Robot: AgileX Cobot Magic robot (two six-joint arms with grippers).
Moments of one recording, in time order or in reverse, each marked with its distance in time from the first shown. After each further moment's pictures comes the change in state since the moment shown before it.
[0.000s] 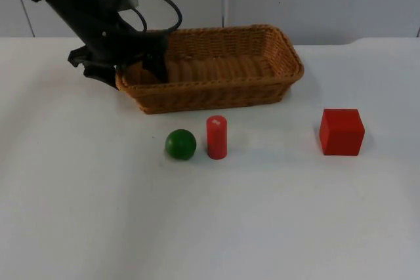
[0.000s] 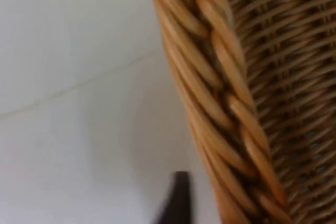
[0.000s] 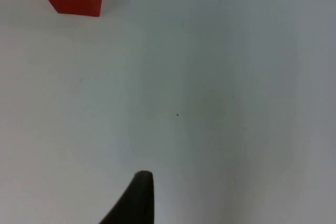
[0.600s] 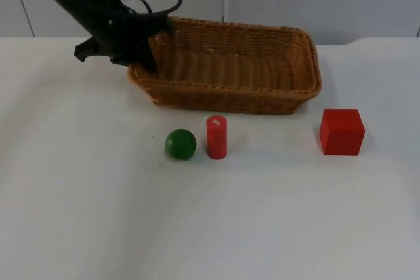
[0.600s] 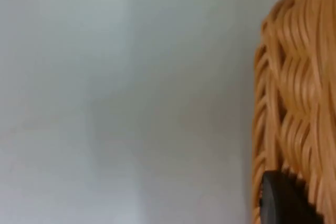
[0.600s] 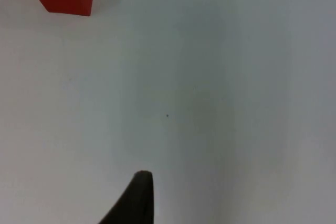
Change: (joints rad) right arm 0.000 0.000 0.000 -0.033 -0.004 0.002; left arm -0.002 0.000 -0.056 -0.059 -0.029 -0.108
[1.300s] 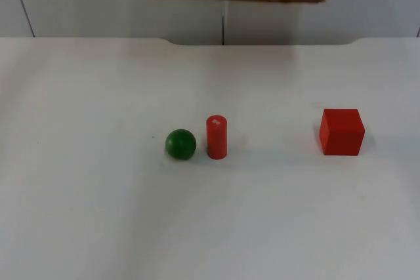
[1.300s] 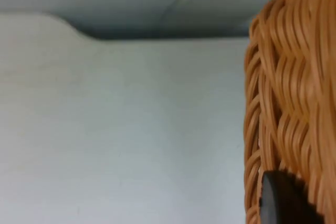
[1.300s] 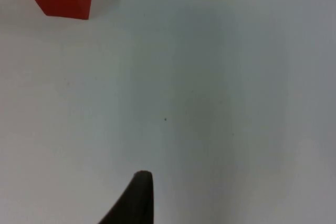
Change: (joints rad) right arm 0.000 0.000 0.000 -0.005 -0.008 0.000; left arm 0.002 -0.128 -0.429 -0.021 0.373 -0.150
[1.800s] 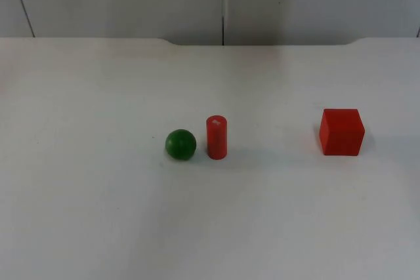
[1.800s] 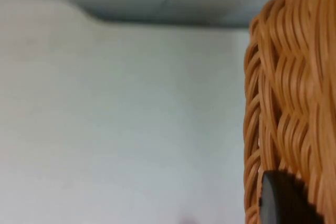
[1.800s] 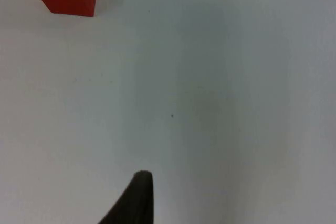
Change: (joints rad) right arm 0.000 0.000 0.000 0.022 0.008 0.000; left arm 0.002 -0.259 0.307 0.058 0.006 -0.055
